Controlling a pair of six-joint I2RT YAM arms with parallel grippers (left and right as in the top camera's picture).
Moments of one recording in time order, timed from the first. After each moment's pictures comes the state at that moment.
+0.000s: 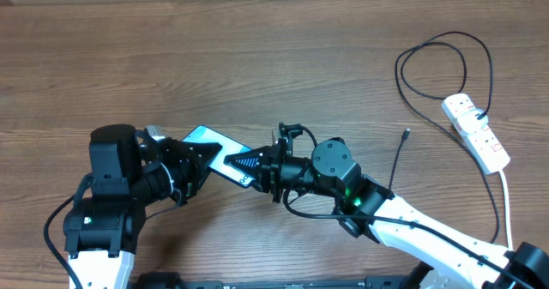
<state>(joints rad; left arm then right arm) 0.00 0.90 0.88 -0.79 0.68 -1.26 0.83 1.36 0.68 0.57 -0.52 1.90</state>
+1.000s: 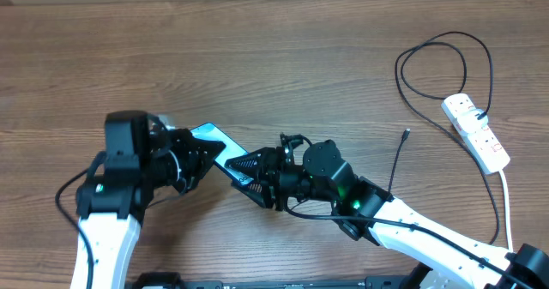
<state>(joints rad) -0.01 1.06 0.88 -0.76 0.65 -1.06 0.85 1.35 0.68 0.39 -0.50 1.90</state>
